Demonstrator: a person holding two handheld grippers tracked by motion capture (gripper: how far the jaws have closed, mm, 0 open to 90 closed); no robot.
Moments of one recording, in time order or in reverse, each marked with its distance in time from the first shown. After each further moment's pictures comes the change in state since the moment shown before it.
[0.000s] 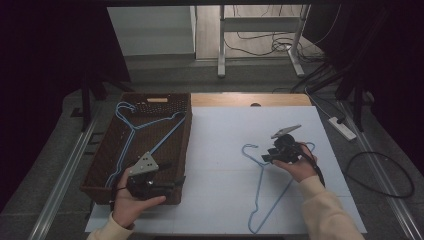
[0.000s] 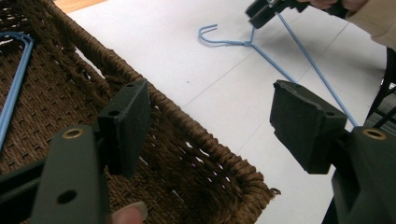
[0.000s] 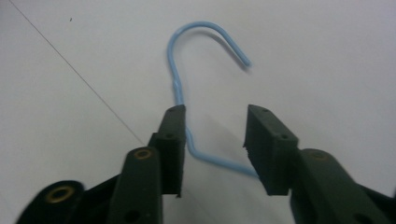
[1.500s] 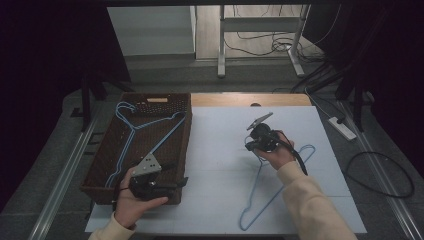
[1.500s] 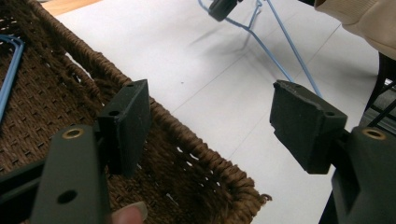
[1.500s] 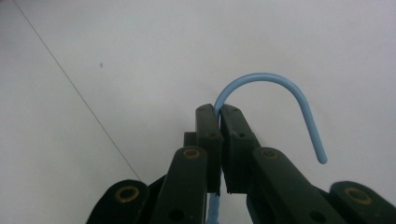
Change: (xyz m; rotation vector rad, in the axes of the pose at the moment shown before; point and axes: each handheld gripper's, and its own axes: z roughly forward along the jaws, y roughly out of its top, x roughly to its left) left arm -0.005 0.002 0.004 0.003 -0.013 0.016; right arm 0.030 0.060 0.015 0.026 0.002 -0.116
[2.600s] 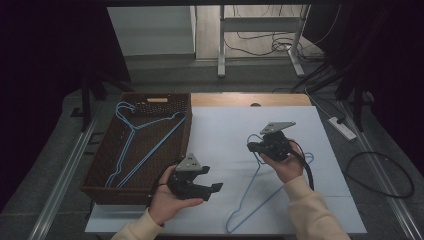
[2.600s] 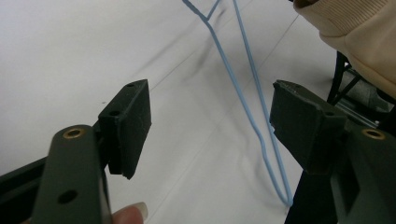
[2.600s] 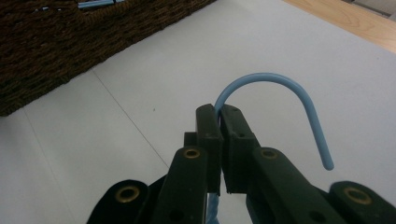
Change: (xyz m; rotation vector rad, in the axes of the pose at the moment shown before) left arm -0.047 0.037 0.069 0.104 -0.145 0.006; right arm 0.022 -0.025 -0.040 -0.271 0.038 0.054
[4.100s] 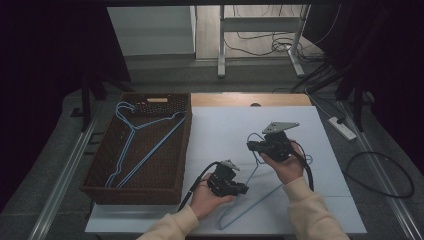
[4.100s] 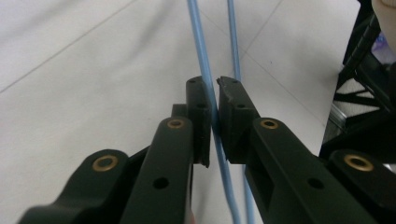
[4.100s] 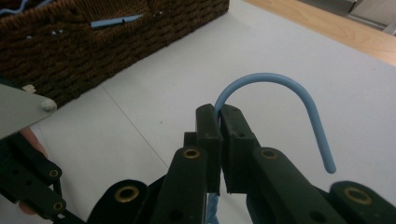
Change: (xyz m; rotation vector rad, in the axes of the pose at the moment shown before) left arm -0.001 0.006 0.114 0.192 -0.172 -0.159; right arm 0.004 0.001 -0.010 -0.071 0.007 0.027
